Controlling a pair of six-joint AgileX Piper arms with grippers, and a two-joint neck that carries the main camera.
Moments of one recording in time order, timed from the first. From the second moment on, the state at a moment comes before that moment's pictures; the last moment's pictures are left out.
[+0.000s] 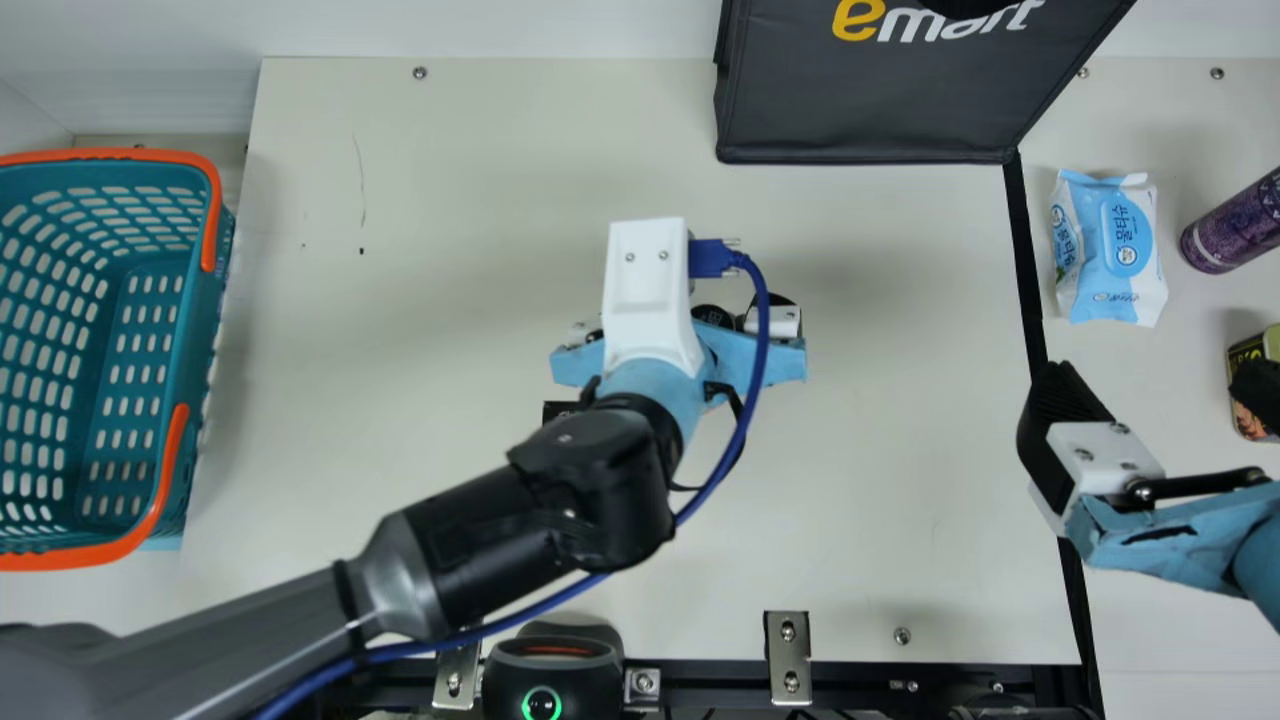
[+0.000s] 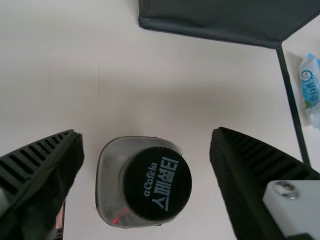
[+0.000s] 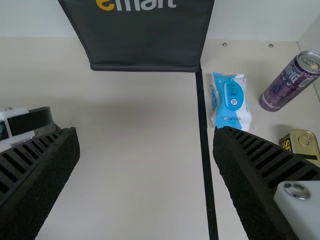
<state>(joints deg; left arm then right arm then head) -63.6 99.1 -78.1 36.0 44.2 -84.5 0.6 42.6 -69.8 -0.8 69.2 0.0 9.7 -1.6</state>
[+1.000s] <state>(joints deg) -28.9 58.1 -59.8 -8.3 49.8 -17.2 0.6 42.6 -69.8 -0.8 69.2 0.0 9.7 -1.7</state>
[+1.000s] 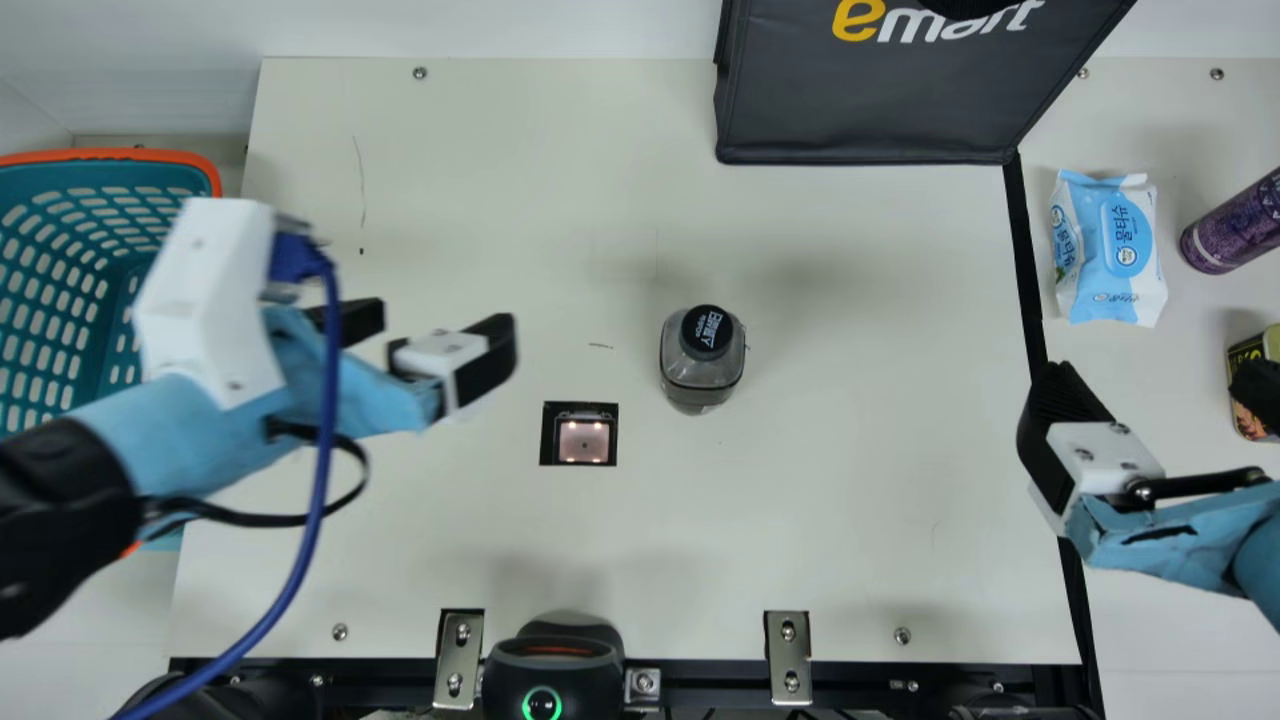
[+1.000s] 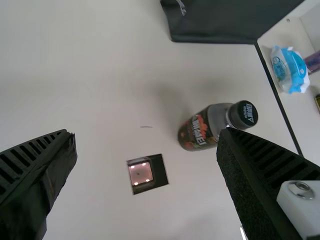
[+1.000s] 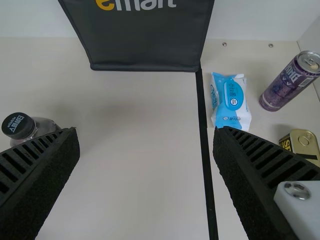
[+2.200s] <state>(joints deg) -8.3 51.9 -62.1 -8.3 56.8 1.2 7.0 51.6 -68.5 -5.5 66.3 -2.2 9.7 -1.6</state>
